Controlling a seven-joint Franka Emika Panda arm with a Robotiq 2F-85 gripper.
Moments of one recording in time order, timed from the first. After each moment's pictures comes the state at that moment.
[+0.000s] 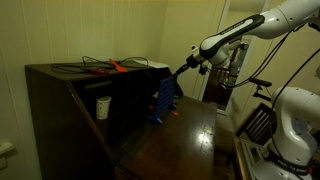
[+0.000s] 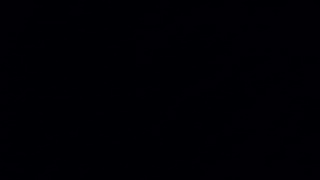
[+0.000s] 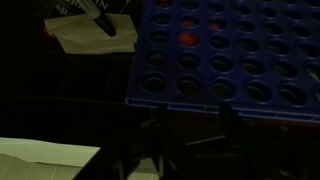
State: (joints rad) arm 0.59 -0.23 -1.01 -2.45 0.26 3.02 -0.74
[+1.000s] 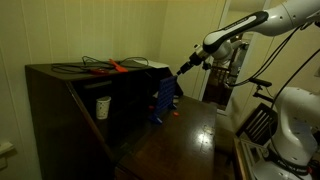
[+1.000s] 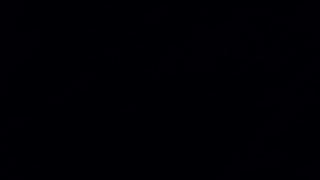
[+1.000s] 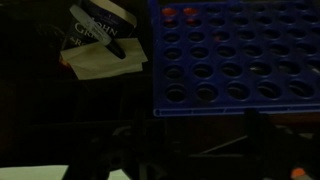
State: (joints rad) arm 0.42 -0.23 -0.92 -2.38 0.20 2.81 -0.61
